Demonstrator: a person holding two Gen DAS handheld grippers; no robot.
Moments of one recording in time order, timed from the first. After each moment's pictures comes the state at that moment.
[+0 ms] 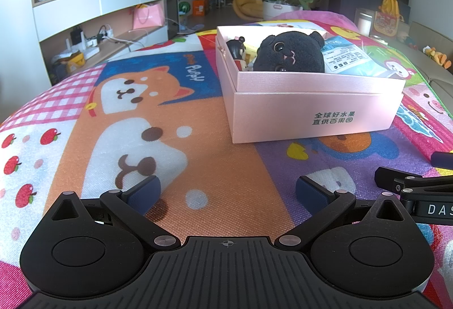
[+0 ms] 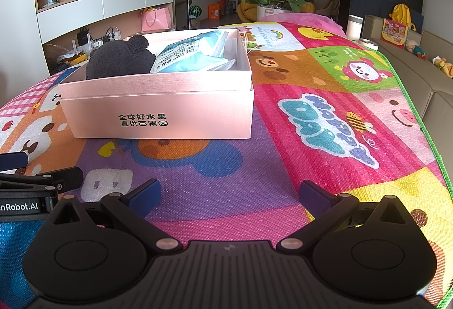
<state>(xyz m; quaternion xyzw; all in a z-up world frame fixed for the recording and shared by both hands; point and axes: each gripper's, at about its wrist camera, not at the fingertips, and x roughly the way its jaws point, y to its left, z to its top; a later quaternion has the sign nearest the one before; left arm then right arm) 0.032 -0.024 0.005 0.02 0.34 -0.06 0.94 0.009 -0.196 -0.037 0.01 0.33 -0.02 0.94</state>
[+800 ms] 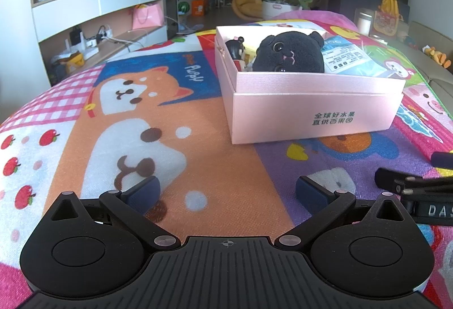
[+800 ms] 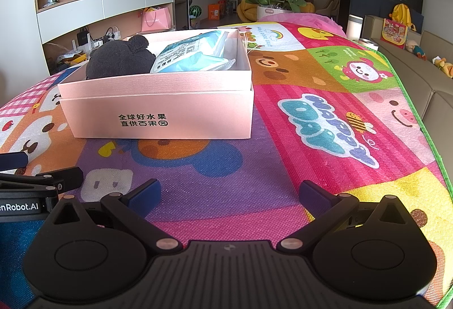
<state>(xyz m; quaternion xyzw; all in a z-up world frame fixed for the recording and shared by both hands) 0.036 -0.024 0.005 0.03 0.34 -0.07 0.94 0.009 -0.196 -0.037 0.01 0.33 -0.02 0.94</state>
